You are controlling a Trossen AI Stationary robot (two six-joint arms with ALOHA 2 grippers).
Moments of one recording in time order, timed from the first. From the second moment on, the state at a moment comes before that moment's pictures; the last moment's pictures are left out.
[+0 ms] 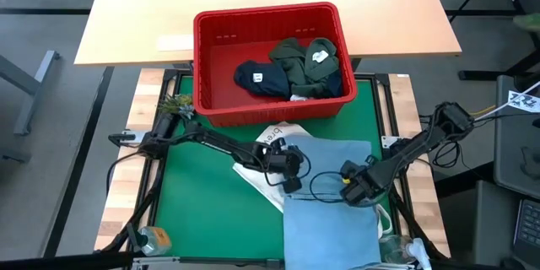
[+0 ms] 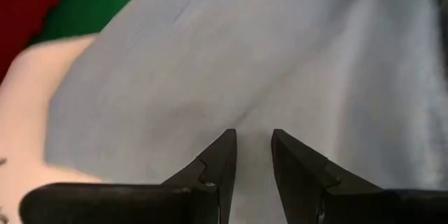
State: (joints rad) left arm -0.17 2.10 1.52 -0.32 -0.33 -0.44; right arm 0.65 1.46 0.75 -0.98 0.03 1.25
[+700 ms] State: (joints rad) left arm -0.09 2.10 1.57 -0.33 -0.22 -0.46; right arm 0.65 1.44 0.97 -0.88 0.37 1.15
